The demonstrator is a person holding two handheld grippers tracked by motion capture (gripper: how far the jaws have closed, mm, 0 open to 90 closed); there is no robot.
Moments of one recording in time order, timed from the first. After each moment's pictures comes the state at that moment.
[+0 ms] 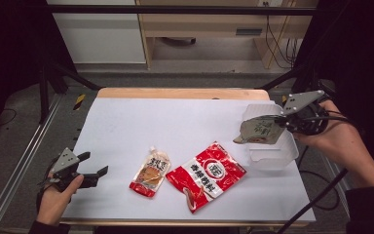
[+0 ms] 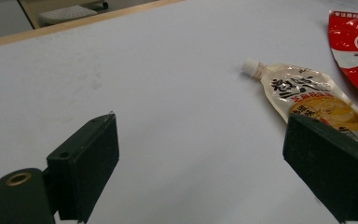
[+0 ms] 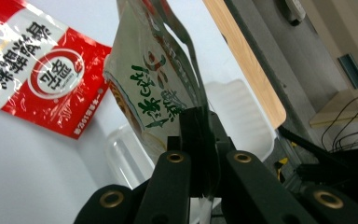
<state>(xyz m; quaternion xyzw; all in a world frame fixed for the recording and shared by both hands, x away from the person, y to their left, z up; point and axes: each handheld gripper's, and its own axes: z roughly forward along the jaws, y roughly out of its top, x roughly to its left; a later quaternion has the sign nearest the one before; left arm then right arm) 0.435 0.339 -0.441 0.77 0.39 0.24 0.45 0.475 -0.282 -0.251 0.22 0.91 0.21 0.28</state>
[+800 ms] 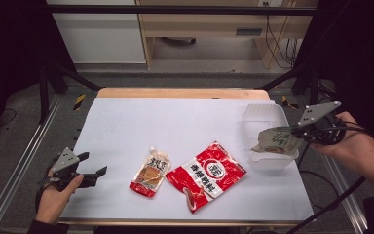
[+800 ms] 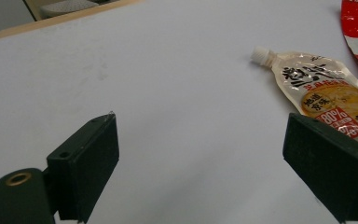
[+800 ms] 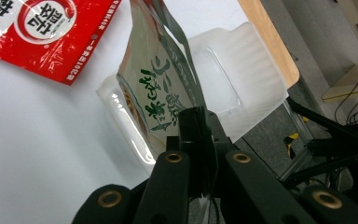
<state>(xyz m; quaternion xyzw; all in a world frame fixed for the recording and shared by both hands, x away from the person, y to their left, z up) 0.439 0.345 -0.444 0.77 0.39 0.24 0.43 0.469 -0.326 -0.276 0.24 0.92 0.18 0.25</state>
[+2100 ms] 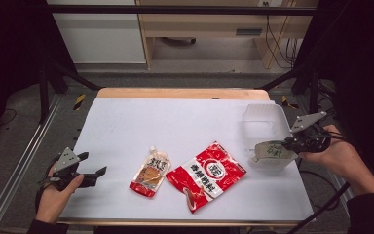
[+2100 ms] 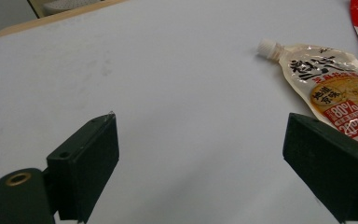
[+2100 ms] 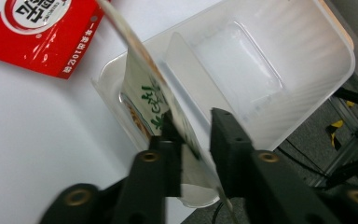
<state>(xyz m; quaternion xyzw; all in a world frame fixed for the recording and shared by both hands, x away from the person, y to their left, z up) 0.440 0.343 -0.446 0.78 0.39 0.25 0.42 0.486 -0.333 -0.335 0.30 0.91 0.20 0.20</state>
